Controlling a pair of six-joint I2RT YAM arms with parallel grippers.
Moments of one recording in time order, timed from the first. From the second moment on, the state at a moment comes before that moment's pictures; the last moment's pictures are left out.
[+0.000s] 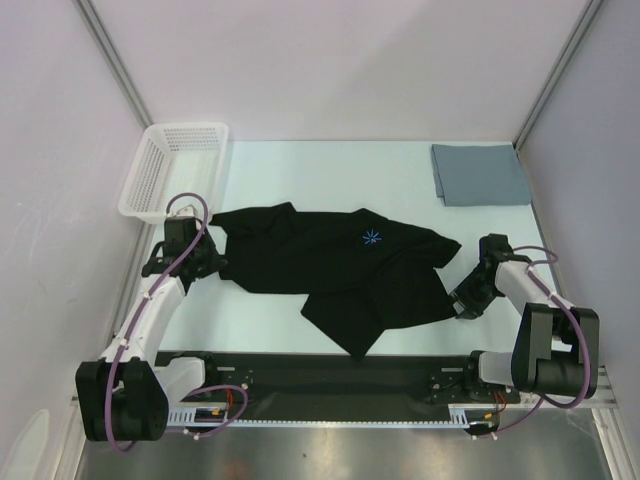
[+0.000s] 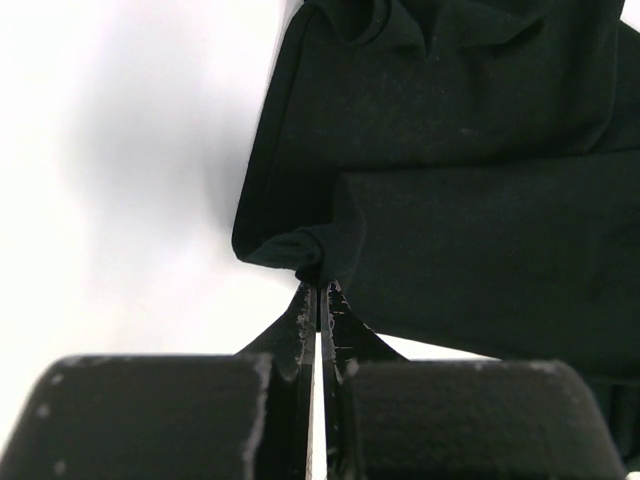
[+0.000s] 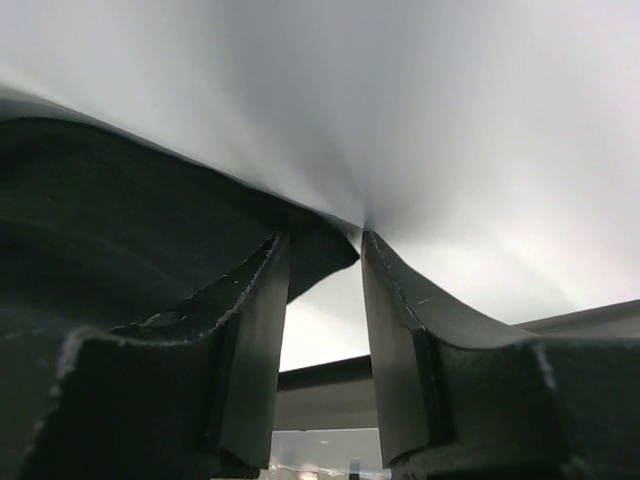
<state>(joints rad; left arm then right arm) 0.02 1.06 0.70 -0.49 0.04 -0.43 -0.12 1.30 0.63 -0.73 -0.07 0.71</state>
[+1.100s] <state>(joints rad) 0.02 1.00 0.90 -0.50 0.07 -0.45 -0.13 1.13 1.26 -0.50 0.13 0.81</state>
